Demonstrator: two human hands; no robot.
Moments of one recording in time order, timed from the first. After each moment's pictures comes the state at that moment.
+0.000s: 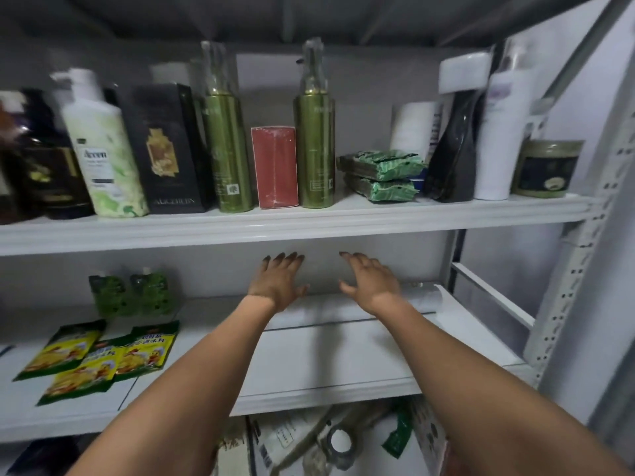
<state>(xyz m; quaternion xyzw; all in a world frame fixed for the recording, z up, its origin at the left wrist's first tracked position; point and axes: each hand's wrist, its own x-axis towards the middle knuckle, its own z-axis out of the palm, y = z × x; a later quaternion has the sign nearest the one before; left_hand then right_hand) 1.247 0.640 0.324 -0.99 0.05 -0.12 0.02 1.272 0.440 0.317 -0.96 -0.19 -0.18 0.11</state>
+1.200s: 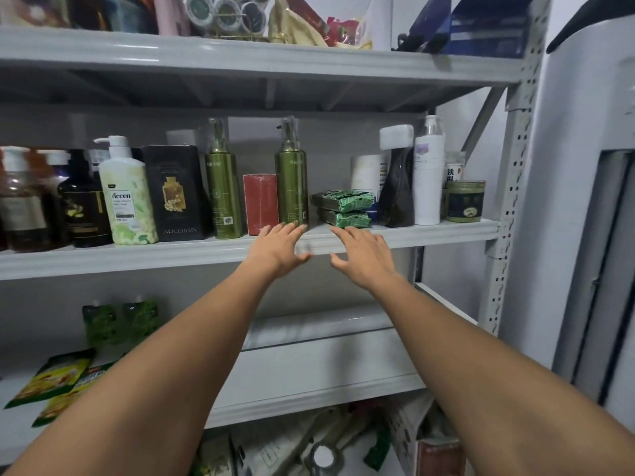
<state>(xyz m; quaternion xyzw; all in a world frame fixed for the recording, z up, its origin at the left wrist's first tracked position) 1.147 0.581 0.448 -0.97 0.10 -0.23 0.04 1.155 0.403 0.424 -0.93 -0.17 -0.33 0.06</state>
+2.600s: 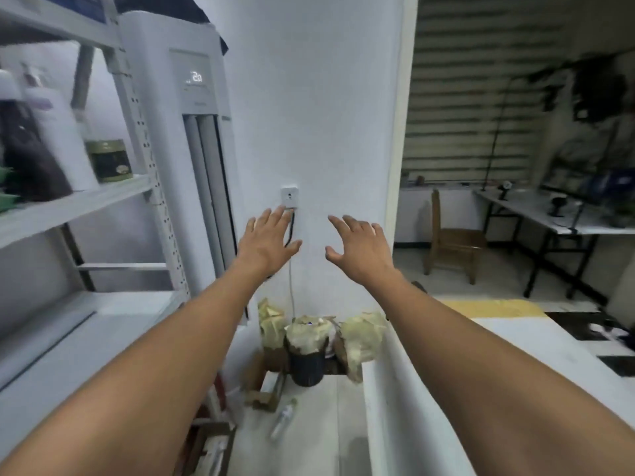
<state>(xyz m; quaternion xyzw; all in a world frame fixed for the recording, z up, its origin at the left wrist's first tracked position) 0.931 0.377 0.386 -0.73 0.65 -0.17 -0.15 0.753 0.322 0.367 -0.84 0.47 -0.25 -0.12</state>
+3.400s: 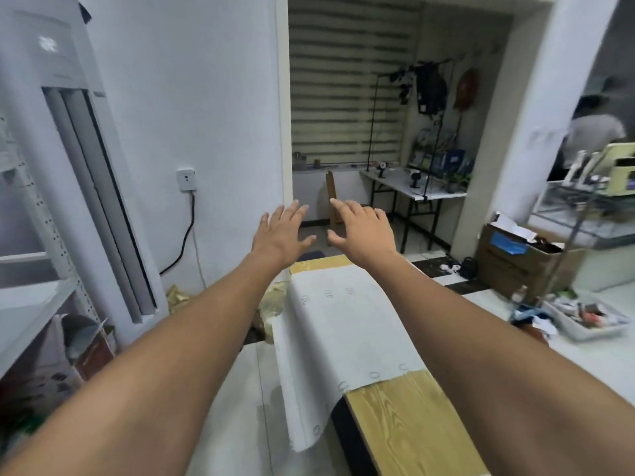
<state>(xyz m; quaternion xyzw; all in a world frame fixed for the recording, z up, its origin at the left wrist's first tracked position) 0.700 0.494 0.362 -0.60 0.77 -0.10 -0.18 0.532 0.505 0.368 -0.75 0.60 -0.22 -0.19</state>
